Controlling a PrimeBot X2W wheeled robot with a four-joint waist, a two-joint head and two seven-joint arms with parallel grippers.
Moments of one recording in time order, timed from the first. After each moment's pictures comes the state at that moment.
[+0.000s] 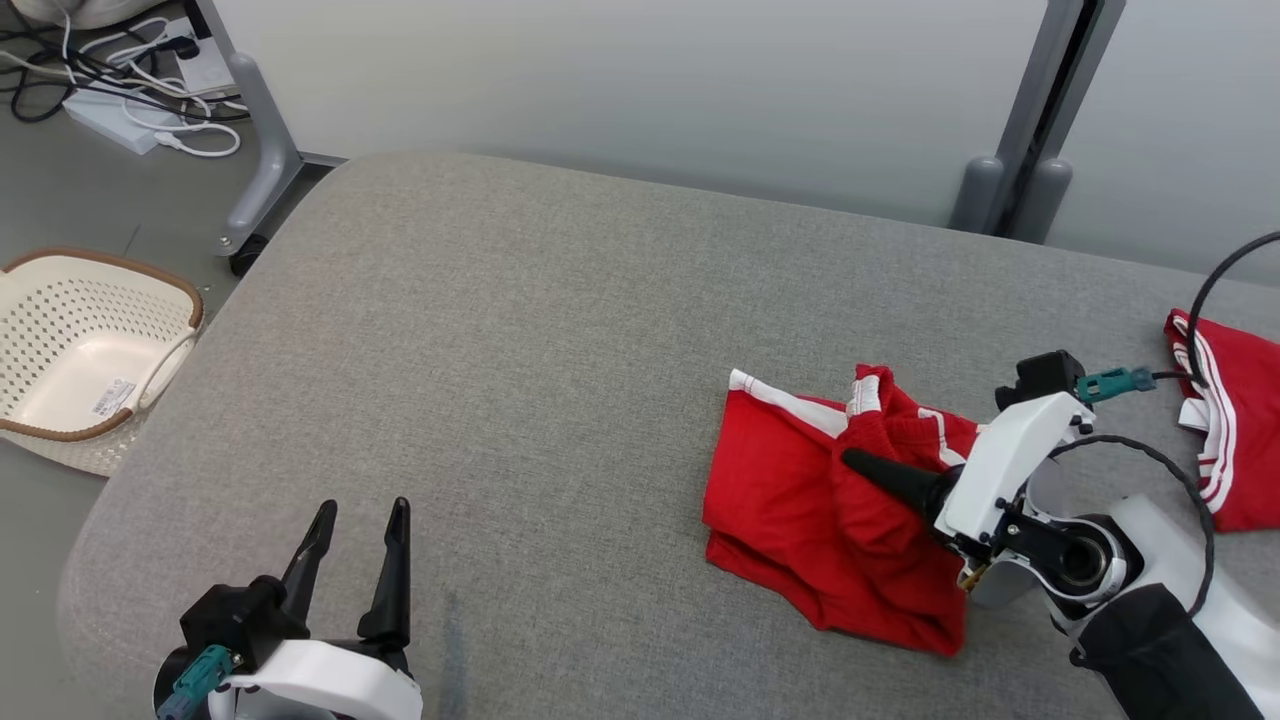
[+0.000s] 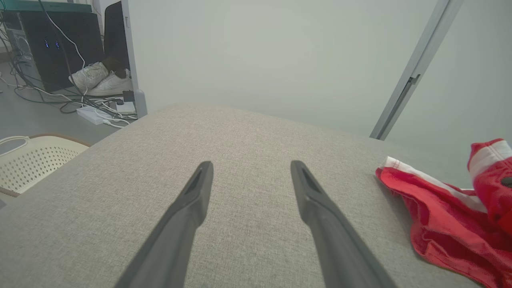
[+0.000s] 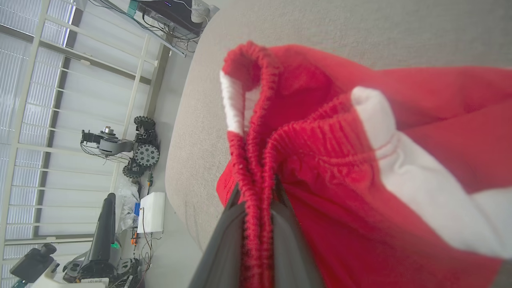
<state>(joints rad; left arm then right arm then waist) -0.07 0.05 -0.03 0.37 -0.28 -0.13 -0.26 -0.56 -0.24 0.50 0.63 1.30 0.13 0.50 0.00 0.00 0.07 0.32</state>
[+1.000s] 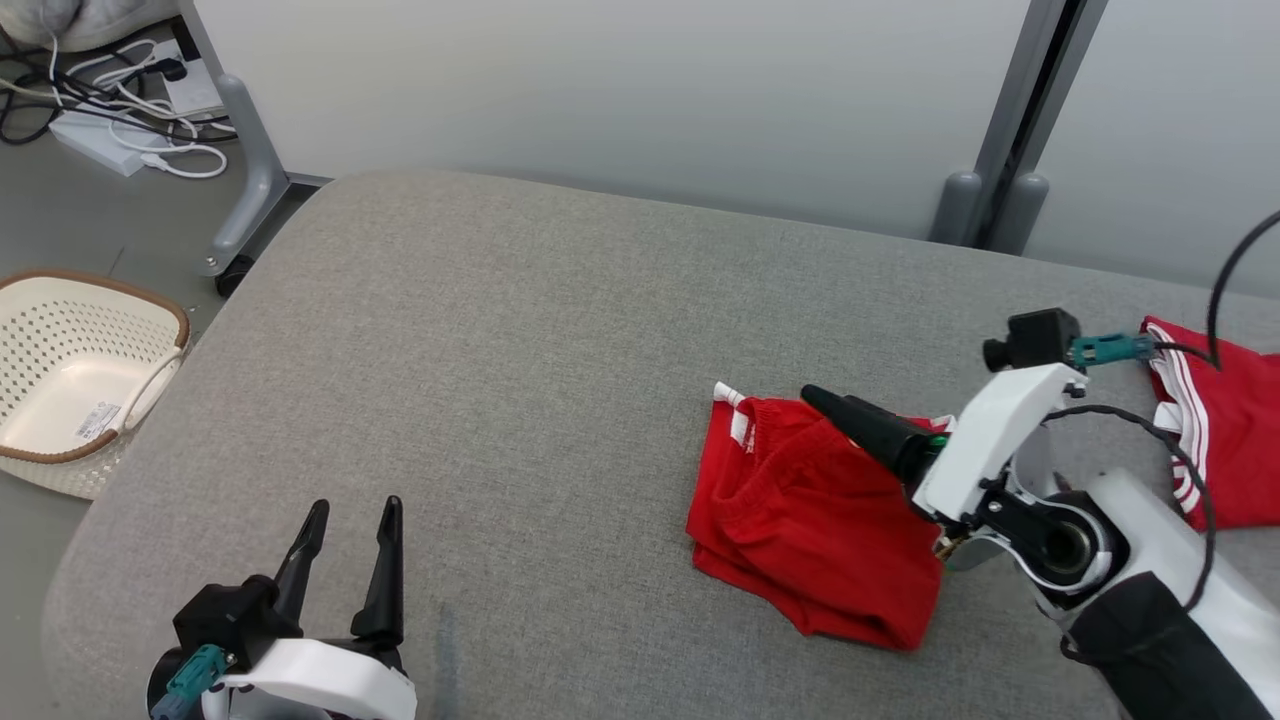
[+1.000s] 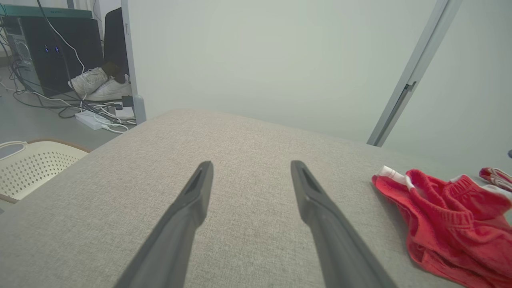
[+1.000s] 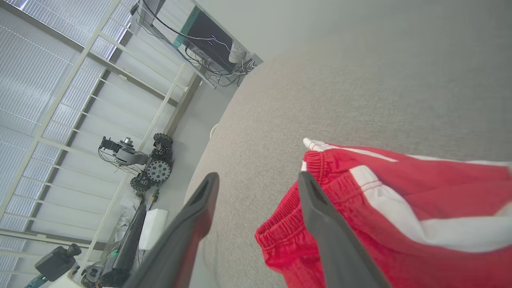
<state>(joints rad) -0.07 0.05 -0.02 0.37 -0.27 -0.13 -0.26 -0.59 -0.26 0.59 0.51 1.30 0.13 0.36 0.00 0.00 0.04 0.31</state>
